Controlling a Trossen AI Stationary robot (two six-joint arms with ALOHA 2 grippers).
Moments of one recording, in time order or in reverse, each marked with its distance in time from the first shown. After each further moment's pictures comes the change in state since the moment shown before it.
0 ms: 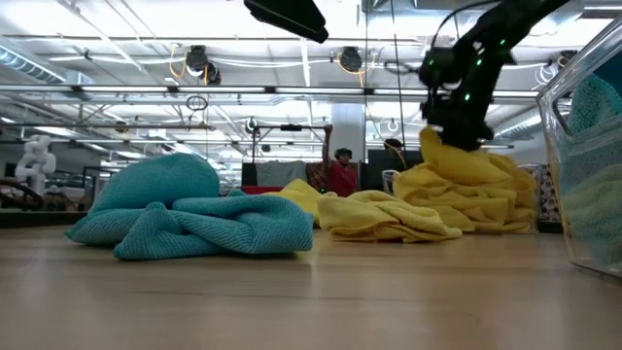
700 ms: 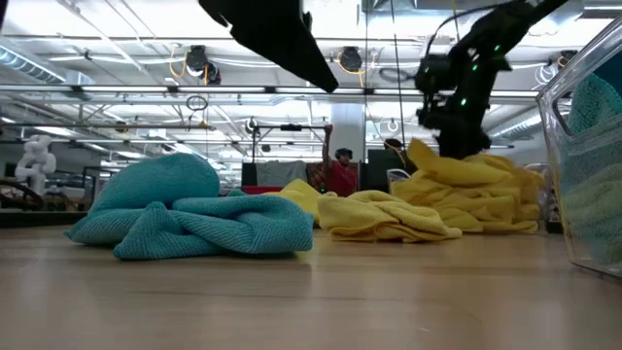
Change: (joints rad) left arm 0.052 0.096 0.000 0.018 0.001 0.003; right arm 0.001 0.014 -0.001 -0.008 -0.057 0.026
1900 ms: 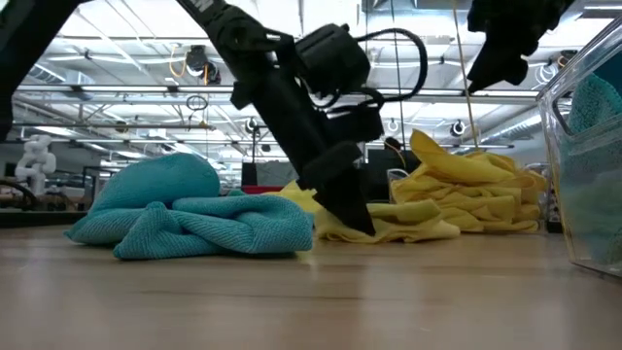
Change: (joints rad) left arm 0.329 0.326 -0.001 0.238 0.377 -0.023; right arm 0.284 -0.537 0.000 -0.140 -0.120 0.105
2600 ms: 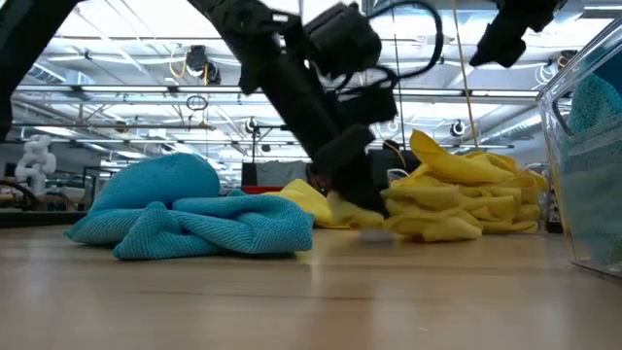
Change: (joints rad) left arm -0.029 -0.003 0.075 -0.033 -0.049 0.059; right arm 0.350 0.000 0.000 0.059 0.079 0.030
